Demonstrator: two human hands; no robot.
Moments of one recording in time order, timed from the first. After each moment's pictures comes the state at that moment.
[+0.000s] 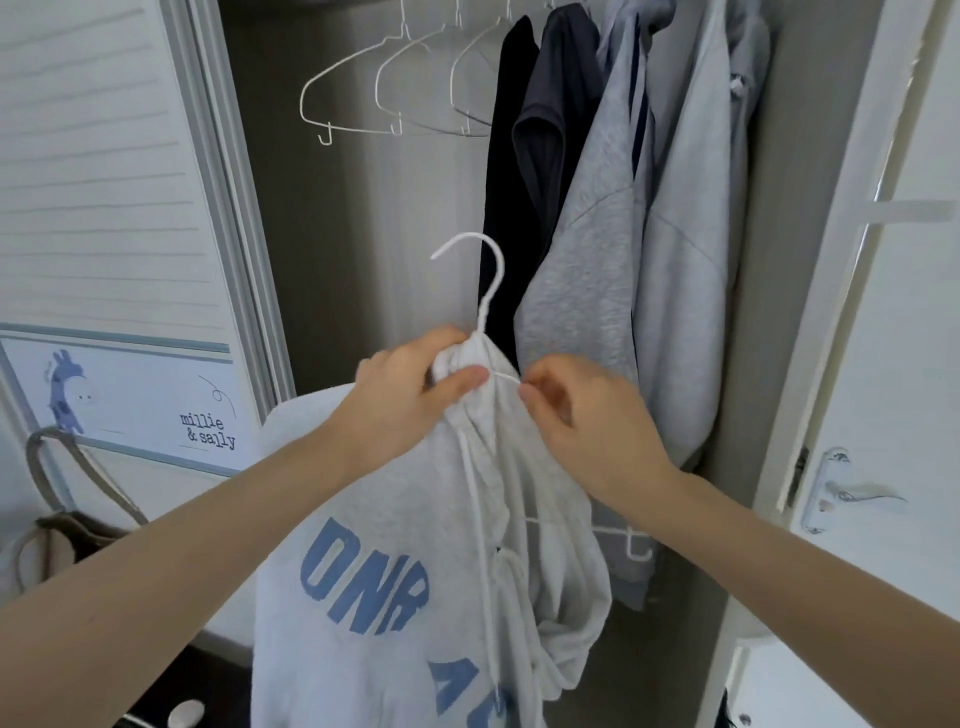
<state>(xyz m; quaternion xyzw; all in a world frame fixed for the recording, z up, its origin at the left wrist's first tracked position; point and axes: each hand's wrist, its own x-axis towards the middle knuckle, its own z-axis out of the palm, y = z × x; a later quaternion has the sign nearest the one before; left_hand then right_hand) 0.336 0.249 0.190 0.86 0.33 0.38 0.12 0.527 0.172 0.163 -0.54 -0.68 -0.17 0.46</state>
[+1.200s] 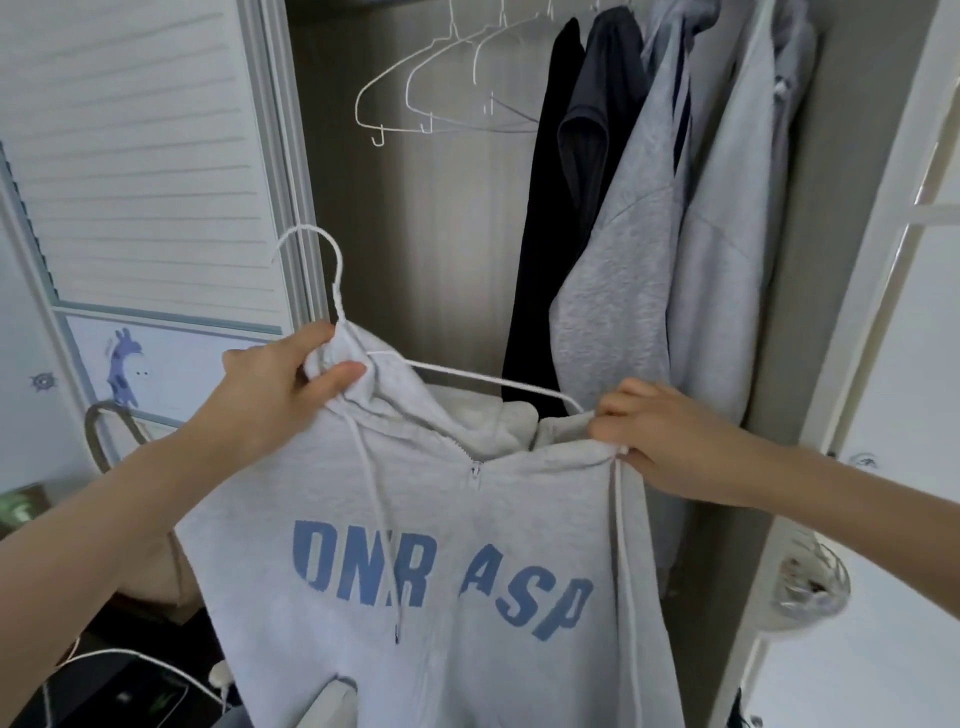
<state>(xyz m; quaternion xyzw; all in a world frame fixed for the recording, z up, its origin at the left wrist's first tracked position) 0.210 0.248 0.187 0.80 0.46 0.37 0.00 0.583 0.171 0.150 -0.44 -0.85 -0.28 0.11</state>
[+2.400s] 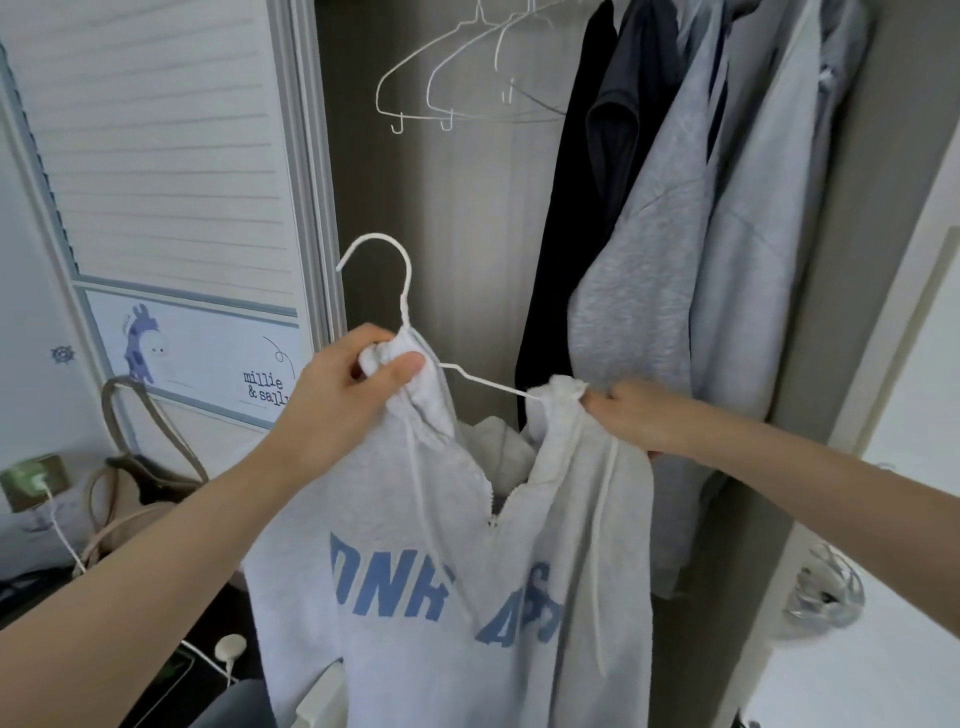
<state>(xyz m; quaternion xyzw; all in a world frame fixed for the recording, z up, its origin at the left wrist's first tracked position) 0.249 0.237 0.162 0.75 0.37 0.51 0.19 0.518 0.183 0.182 -0.72 -0.65 0.14 0.19</state>
